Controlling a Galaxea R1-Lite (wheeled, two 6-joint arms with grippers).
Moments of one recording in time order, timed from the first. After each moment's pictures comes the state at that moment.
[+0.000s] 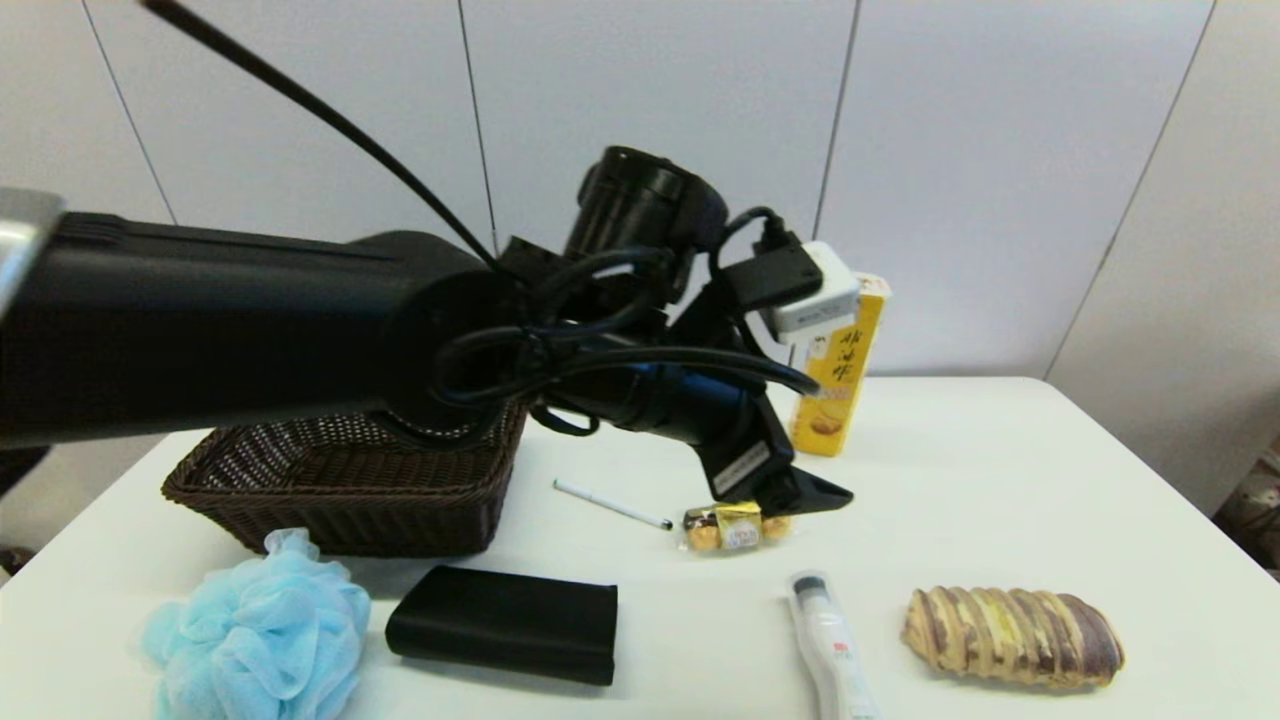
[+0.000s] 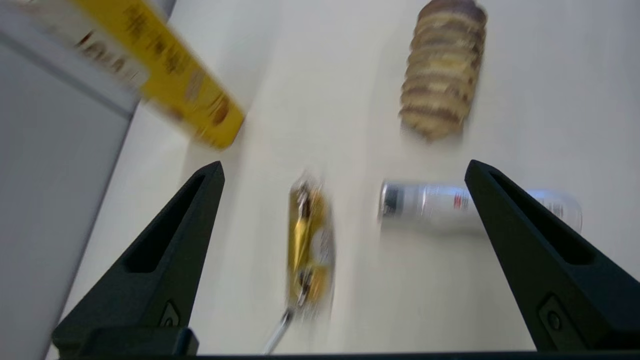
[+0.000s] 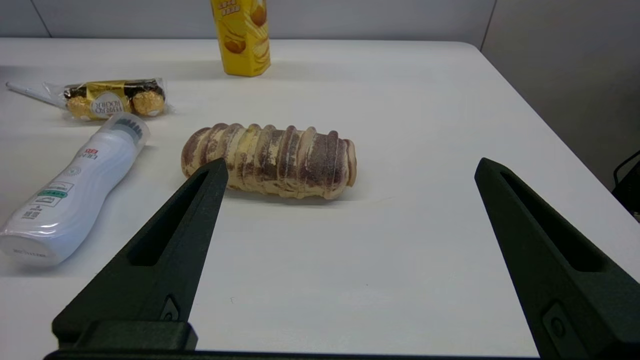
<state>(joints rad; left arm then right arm) -0.86 1.98 -1.63 0.18 -0.38 0.51 0.00 0.00 0.00 0.01 0.00 -0.01</state>
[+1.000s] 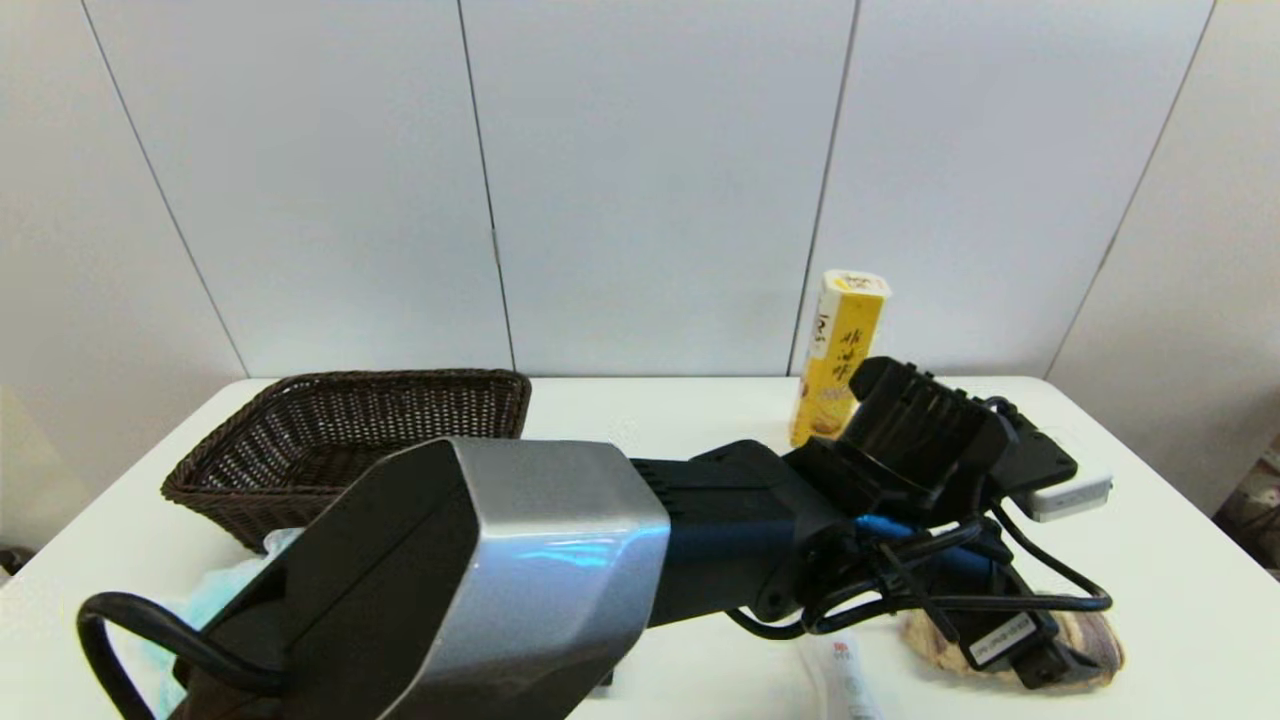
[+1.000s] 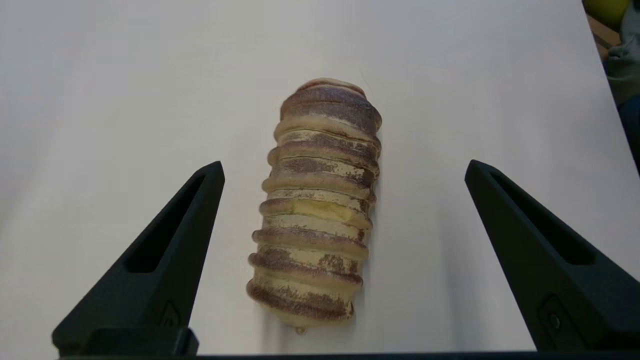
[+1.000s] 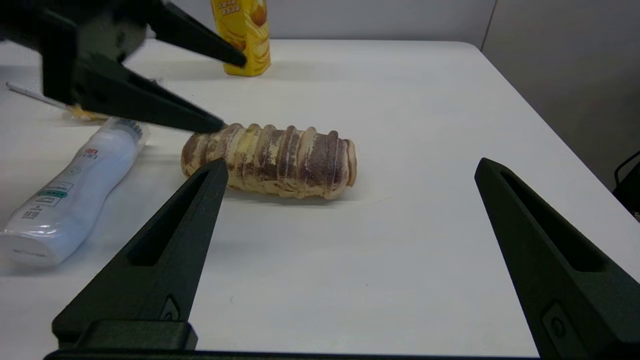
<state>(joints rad) -1.08 2.43 -1.95 0.02 -0.41 0.25 0.00 0.00 0.00 0.01 0.00 -0.01</state>
